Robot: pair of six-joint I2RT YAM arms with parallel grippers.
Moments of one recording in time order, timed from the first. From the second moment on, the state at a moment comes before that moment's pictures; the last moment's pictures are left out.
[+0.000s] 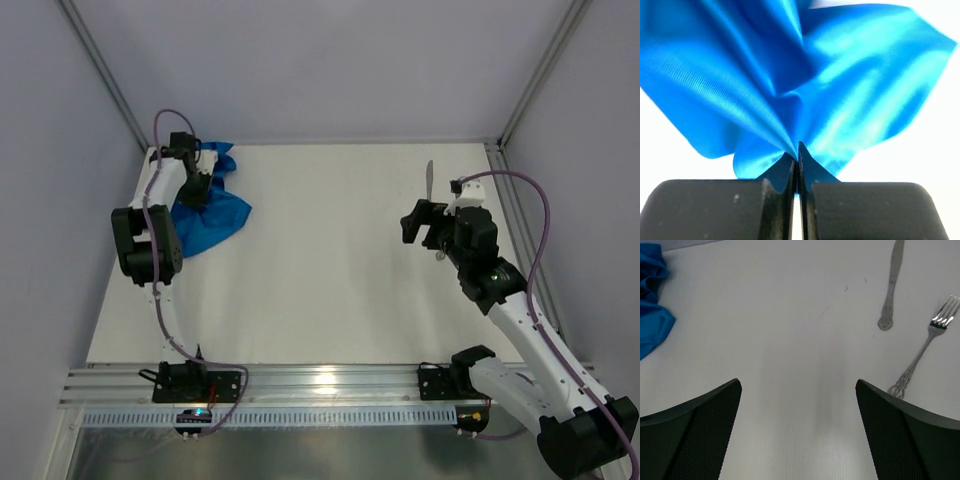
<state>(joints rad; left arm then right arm) 0.08 2.19 1.84 -0.86 0.00 0.25 0.32 0.85 0.76 -0.26 0.14 0.34</state>
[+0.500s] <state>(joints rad) -0.26 1.52 2.01 -1.09 0.27 0.24 0.32 0.95 0.86 -0.22 -0.37 0.31</state>
